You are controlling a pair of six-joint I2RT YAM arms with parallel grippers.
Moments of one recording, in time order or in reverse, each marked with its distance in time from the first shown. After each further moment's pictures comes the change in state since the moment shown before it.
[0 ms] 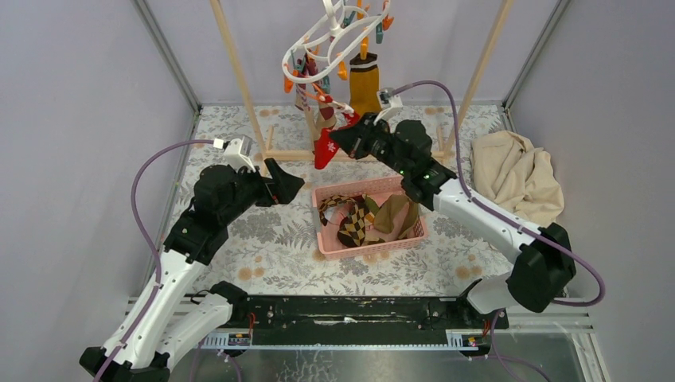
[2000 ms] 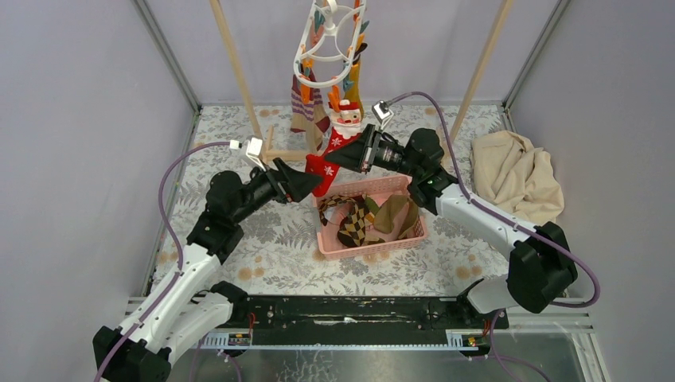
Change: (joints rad) left arm 0.000 0.054 -0.219 0.508 0.236 -0.222; right arm -0.103 -0.028 -0.157 0.291 -0.516 0.578
